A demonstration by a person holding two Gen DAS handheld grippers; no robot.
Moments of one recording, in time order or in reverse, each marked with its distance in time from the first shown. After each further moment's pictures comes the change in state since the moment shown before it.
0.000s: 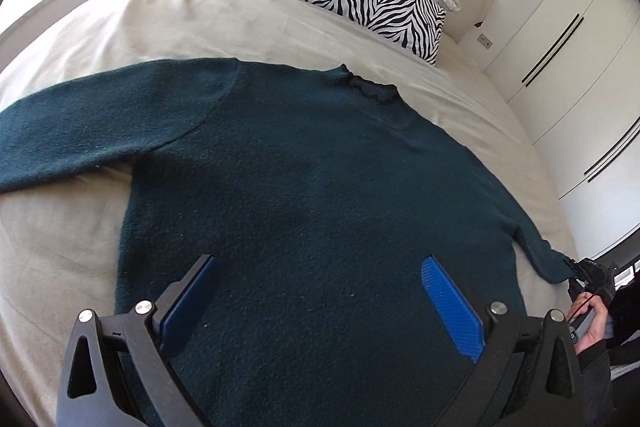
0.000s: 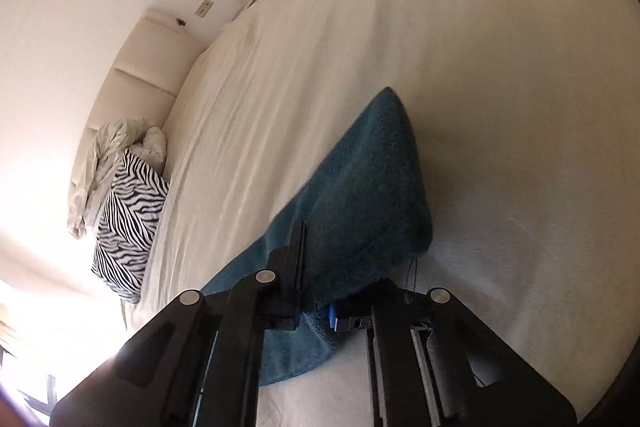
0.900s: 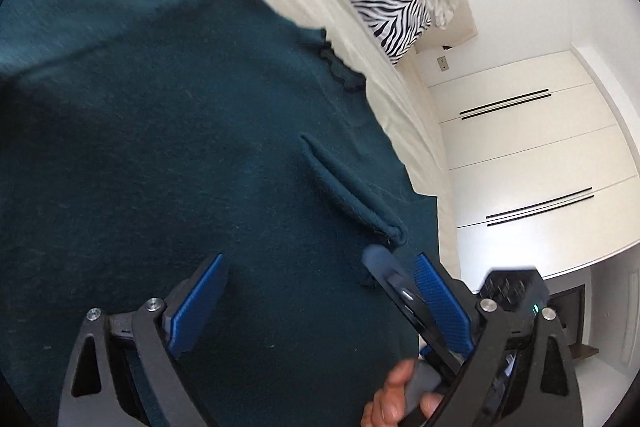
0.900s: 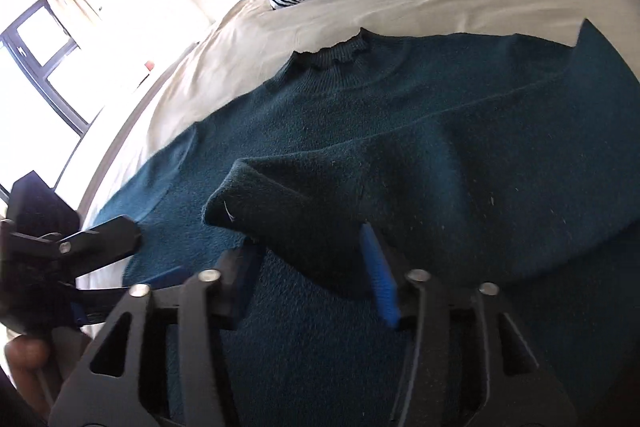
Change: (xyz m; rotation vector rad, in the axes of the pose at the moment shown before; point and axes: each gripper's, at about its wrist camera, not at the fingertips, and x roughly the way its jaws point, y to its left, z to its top) left arm 0.075 0.028 0.028 -0.319 0.188 -0.420; right arm 0.034 0.259 -0.384 -0.777 0.495 0.332
